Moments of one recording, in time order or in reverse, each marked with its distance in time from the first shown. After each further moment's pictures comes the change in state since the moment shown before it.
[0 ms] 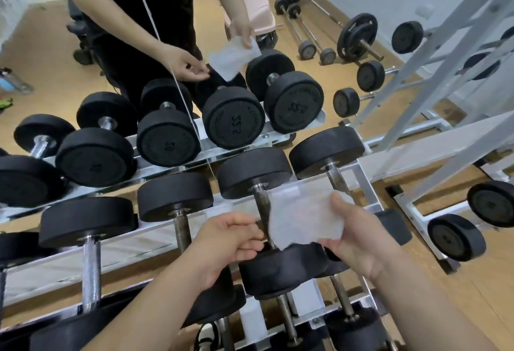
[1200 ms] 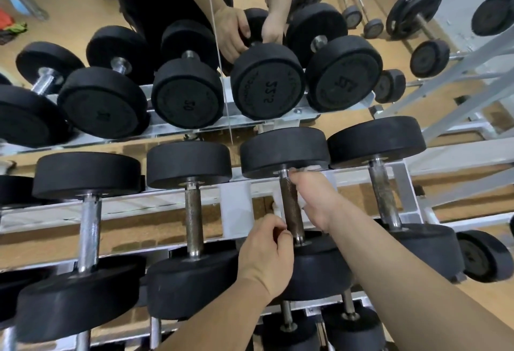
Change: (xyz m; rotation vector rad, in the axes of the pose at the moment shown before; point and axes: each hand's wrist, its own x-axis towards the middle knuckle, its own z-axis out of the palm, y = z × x) left_hand 0.054 -0.087 0.039 0.473 0.272 0.285; right_hand 0.130 0.048 0.091 -0.723 0.001 0.106
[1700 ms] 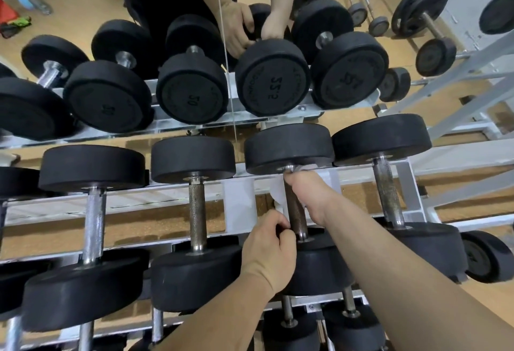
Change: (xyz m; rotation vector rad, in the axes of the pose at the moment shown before) left_hand -0.001 0.000 0.000 -0.075 -0.002 -0.013; right_hand 0.012 0.003 0.006 -0.155 -0.008 0.005
